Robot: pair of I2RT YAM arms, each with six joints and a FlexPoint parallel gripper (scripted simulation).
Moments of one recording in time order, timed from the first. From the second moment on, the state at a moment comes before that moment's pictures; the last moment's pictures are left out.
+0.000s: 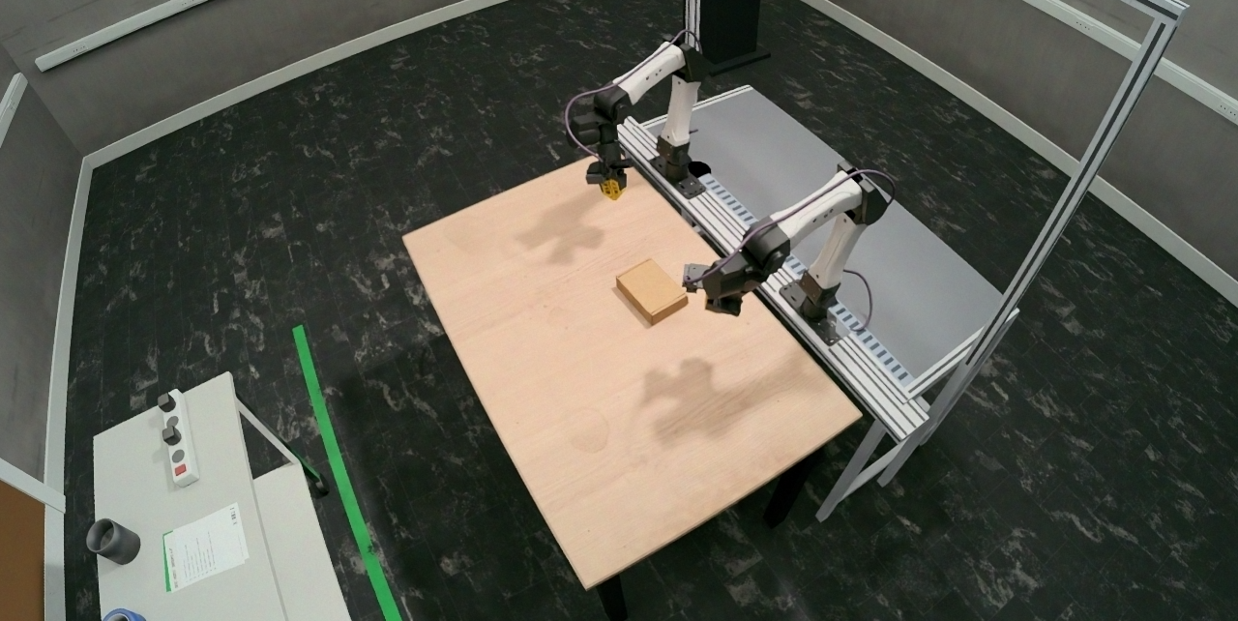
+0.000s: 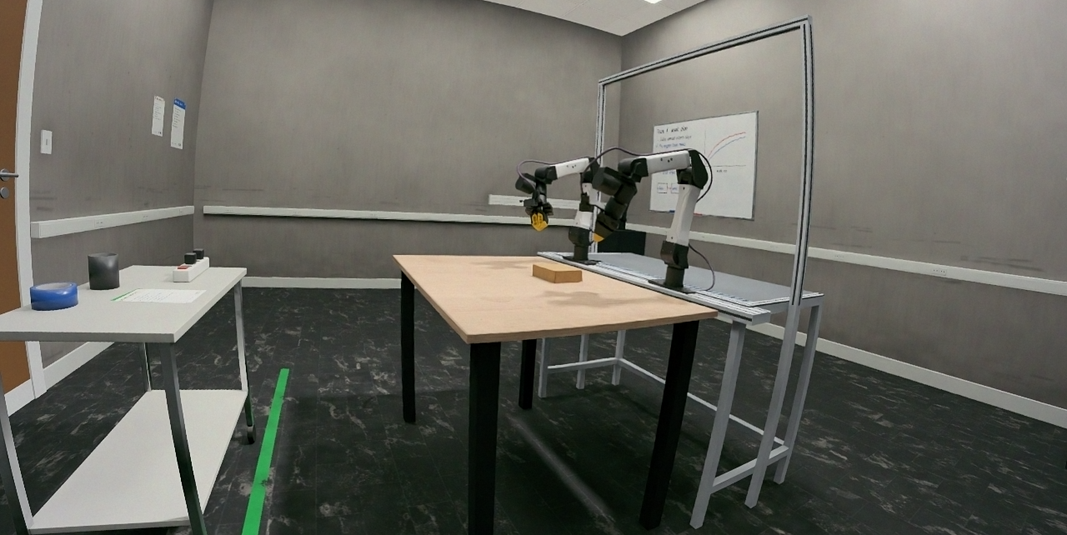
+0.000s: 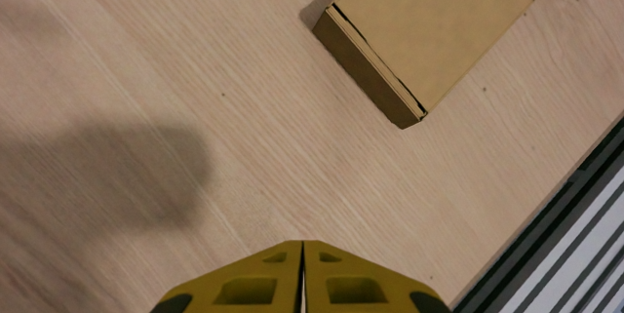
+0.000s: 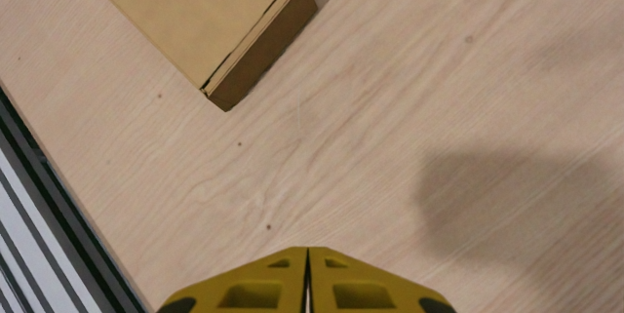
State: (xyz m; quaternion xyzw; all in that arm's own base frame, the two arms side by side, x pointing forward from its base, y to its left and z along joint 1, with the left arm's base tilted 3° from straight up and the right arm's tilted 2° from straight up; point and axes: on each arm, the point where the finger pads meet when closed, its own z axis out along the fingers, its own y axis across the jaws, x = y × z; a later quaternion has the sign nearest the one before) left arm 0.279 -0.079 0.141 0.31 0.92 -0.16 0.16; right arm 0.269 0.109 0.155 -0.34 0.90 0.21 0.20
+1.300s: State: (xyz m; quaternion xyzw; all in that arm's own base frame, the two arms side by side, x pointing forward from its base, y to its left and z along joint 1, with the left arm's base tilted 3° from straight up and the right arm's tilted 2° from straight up) left arm 0.283 -0.078 0.140 0.08 1.00 -0.03 0.02; right arm 0.273 0.110 0.155 -0.11 0.99 0.08 0.08
